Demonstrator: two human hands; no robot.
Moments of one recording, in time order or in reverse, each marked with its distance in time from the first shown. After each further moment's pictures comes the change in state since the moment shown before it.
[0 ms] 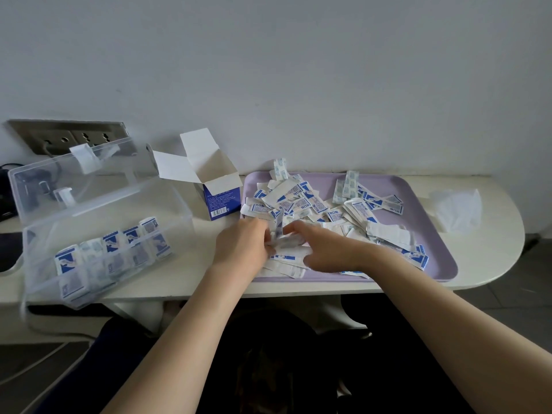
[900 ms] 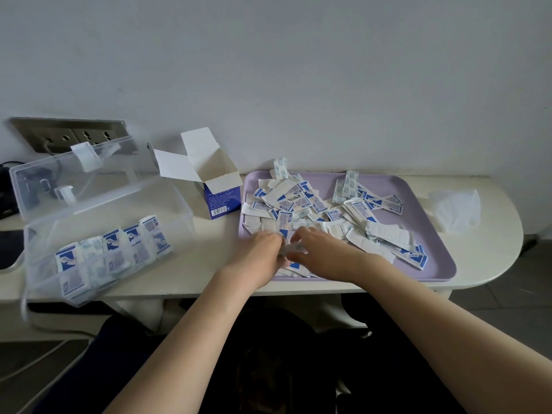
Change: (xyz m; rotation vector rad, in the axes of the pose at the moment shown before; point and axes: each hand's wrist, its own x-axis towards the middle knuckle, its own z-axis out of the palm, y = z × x) left_hand -0.001 0.007 0.014 -0.015 -0.233 0.191; right_hand -0.005 -0.006 0.011 -0.294 0.073 0.020
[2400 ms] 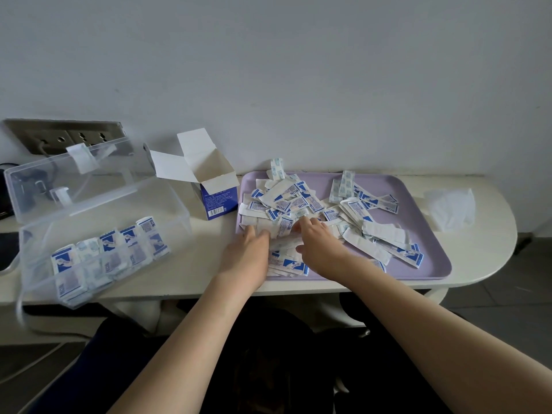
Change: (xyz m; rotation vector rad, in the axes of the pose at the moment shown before) left_hand 0.001 -0.010 0.015 0.137 0.102 -0.155; right_hand 0.017 0.005 0.013 0.082 0.194 0.126
